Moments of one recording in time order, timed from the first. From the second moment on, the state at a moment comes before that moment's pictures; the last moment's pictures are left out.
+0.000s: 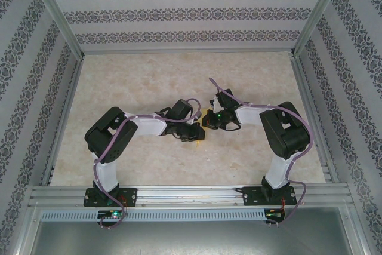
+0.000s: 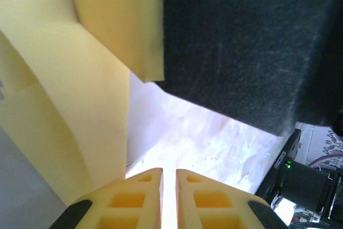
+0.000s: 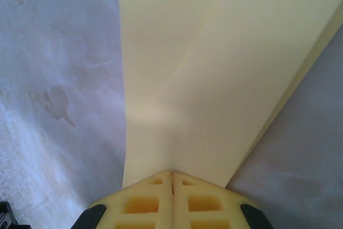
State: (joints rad) left arm -0.70 1.89 0.99 -0.04 0.61 -0.78; right arm 0.43 1.82 0.89 -0.17 -0.53 0.62
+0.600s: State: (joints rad) left arm -0.70 1.89 0.97 -0.05 0.58 -0.77; right arm 0.44 1.82 0.90 -0.18 -0.51 0.61
